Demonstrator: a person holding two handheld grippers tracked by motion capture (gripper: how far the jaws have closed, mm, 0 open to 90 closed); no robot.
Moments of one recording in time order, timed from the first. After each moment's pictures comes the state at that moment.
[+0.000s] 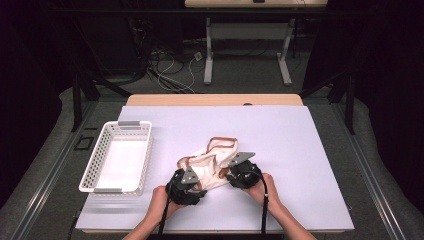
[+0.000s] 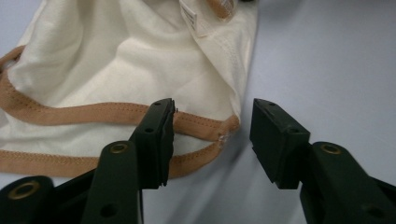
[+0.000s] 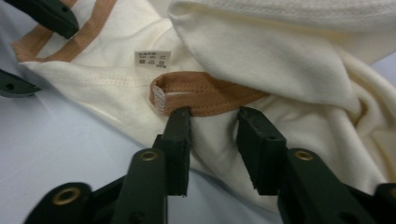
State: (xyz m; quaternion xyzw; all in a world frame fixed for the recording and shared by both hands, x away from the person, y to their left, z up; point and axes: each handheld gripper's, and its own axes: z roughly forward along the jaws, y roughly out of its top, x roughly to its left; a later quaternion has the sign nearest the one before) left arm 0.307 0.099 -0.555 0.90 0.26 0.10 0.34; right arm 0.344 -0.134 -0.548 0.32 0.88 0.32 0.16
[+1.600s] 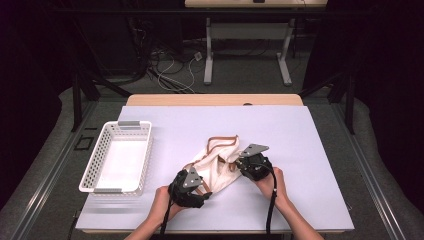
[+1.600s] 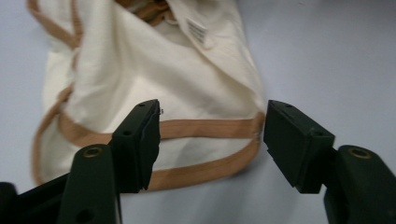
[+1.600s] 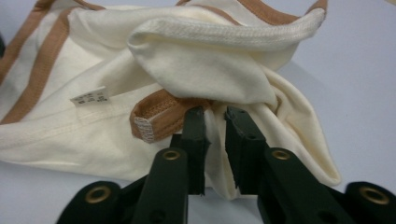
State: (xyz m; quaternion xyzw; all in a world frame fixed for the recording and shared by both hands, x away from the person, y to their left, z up) left arm 0.302 0.100 -0.541 0.88 0.25 0.14 0.37; right arm 0.351 -0.160 -0.530 0.35 0.85 0.34 0.20
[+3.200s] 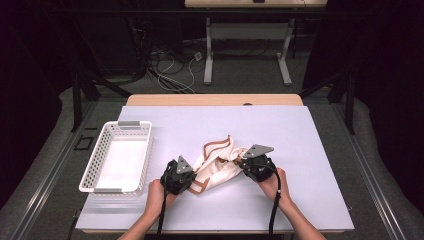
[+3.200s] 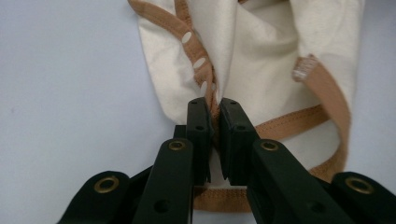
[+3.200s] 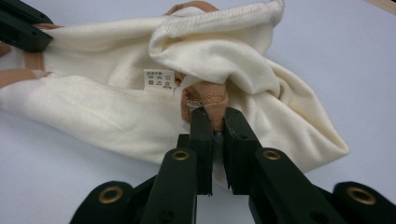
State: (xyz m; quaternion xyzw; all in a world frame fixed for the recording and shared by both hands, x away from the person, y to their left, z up) left arm 0.325 0.112 -0.548 0.87 0.33 0.16 0.33; right arm 0.348 -0.168 -0.528 0.35 0.84 0.35 0.20
